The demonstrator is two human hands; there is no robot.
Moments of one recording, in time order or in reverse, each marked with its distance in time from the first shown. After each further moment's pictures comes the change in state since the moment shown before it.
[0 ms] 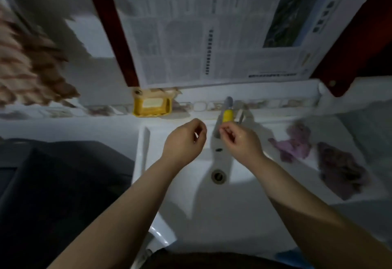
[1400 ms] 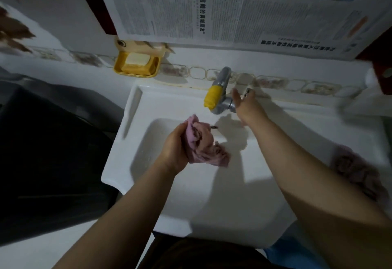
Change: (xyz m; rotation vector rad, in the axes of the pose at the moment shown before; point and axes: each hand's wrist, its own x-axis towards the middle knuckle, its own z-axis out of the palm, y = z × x) left_hand -0.012 0.000 0.118 -1.670 0.022 -0.852; right_hand 0.083 0.126 0.032 0.072 -0.447 0.707
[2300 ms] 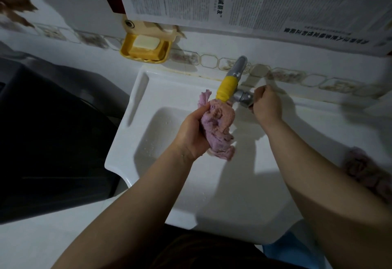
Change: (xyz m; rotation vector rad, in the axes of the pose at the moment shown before) left_hand 0.014 0.005 0.023 -0.145 -0.025 -0.061; right_hand 0.028 0.029 0.013 0.005 0.221 -0.182
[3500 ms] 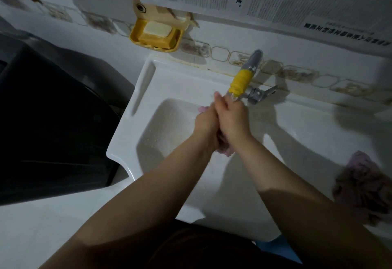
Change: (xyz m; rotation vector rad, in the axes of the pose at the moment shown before) left_hand 0.020 -0.023 0.006 0.340 0.568 0.002; right_hand -0.107 -0.073 0.036 0.258 -0.162 -0.120
